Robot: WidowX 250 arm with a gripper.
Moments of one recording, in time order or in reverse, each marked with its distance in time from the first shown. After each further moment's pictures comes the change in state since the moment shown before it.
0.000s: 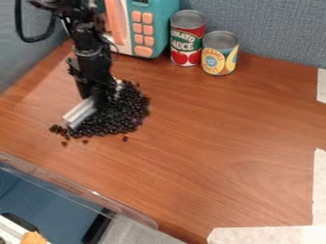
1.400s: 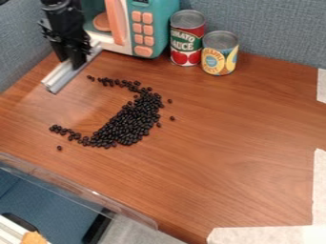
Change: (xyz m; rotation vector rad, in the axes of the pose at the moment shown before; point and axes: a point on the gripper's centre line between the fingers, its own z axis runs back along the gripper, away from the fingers) arm 0.006 0.093 0.049 0.027 -0.105 0.114
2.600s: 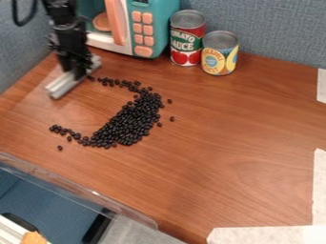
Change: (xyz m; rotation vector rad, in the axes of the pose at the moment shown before) arm 0.029 -0.024 -0.057 -0.018 0.063 -0.131
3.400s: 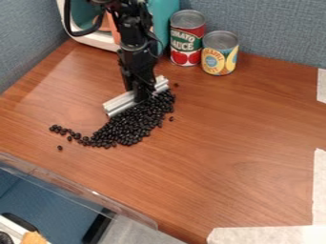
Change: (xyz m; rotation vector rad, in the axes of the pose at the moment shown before) arm 0.011 -0.108 0.012 -0.011 -0.053 -0.277
